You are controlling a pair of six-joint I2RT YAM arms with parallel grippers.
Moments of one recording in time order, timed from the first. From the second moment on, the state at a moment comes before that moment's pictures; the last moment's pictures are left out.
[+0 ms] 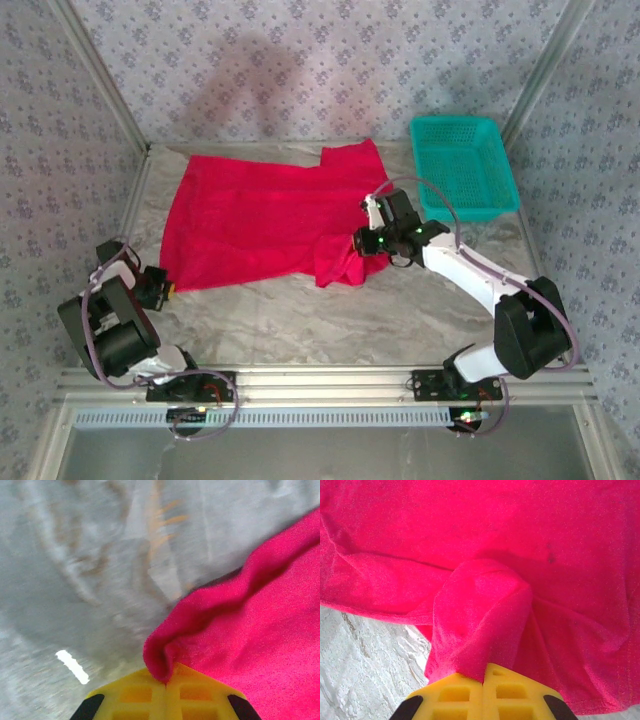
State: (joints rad) left arm 0.55 1.44 0.68 -0.58 0.30 -0.76; right arm 0.51 1.43 0.99 -0.42 -0.22 0.32
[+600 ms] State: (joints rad) left arm 0.53 1.24 1.55 -0.79 0.42 -0.82; right arm 0.22 1.25 1.76 -0.69 -0.18 0.33
